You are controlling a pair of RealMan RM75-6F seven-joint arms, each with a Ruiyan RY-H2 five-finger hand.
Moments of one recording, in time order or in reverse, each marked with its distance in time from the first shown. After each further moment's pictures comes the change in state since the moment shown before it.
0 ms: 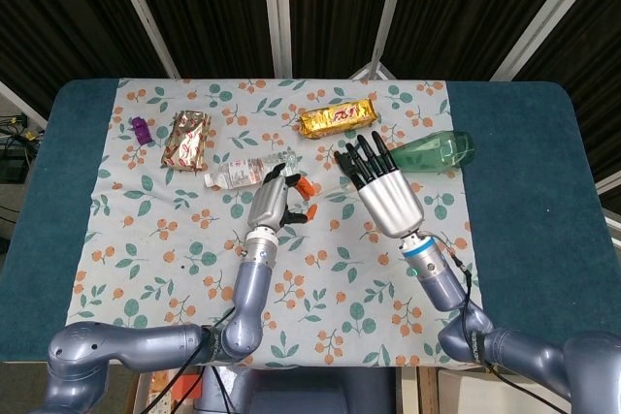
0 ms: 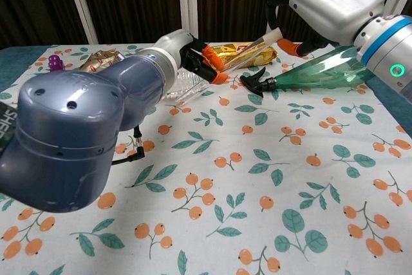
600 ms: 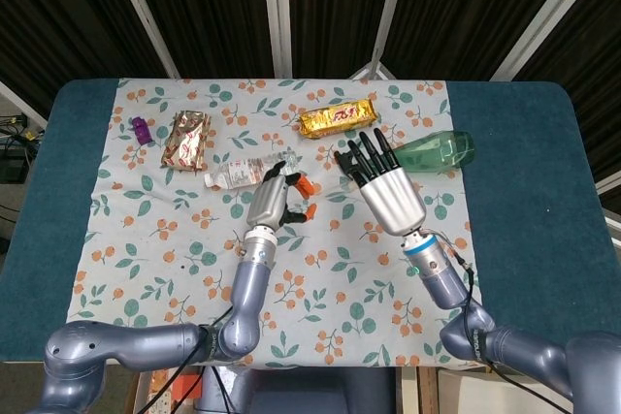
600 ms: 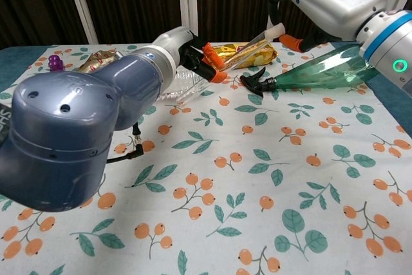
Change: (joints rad) left arm 0.003 0.014 0.018 -0.007 0.020 -0.003 0.000; right arm 0.002 0.008 0.010 0.005 -0.005 -0.002 0.006
